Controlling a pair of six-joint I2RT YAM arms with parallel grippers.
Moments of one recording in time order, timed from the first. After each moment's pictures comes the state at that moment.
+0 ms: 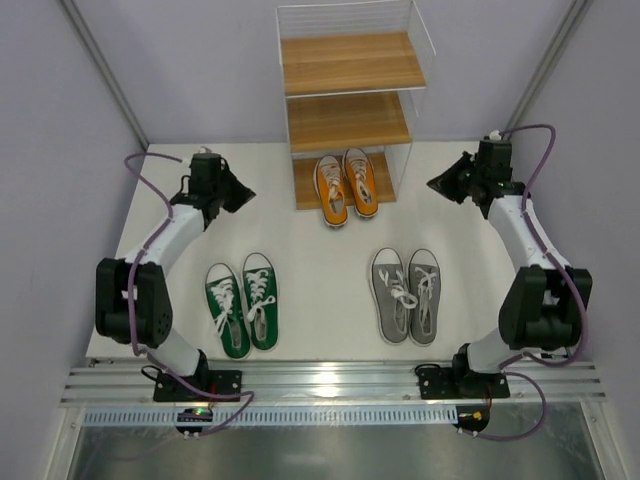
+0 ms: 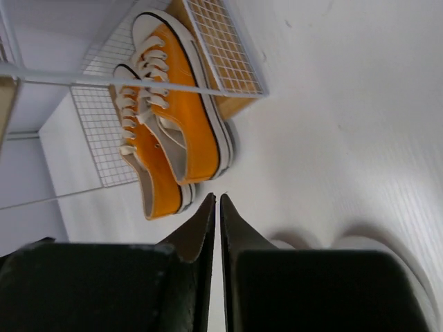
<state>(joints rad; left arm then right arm) -0.20 1.54 1.15 -0.23 0.01 -0.84 -0.04 1.44 1.19 -0.41 -0.21 0.71</state>
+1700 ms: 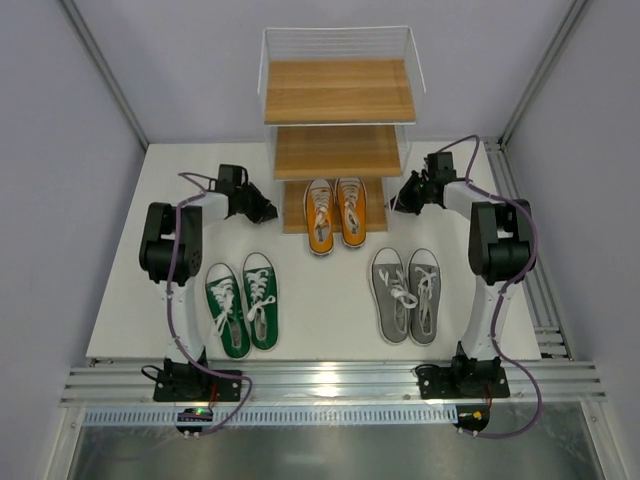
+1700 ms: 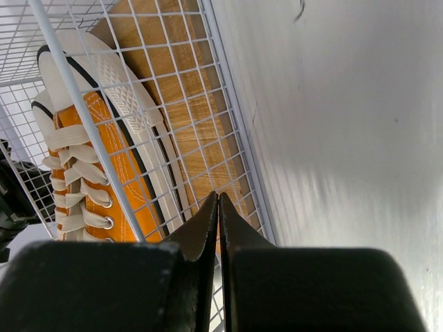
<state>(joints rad) -0.14 2.14 1.38 -0.12 0.47 -0.96 0.07 2.08 1.42 -0.23 -0.46 0.71</state>
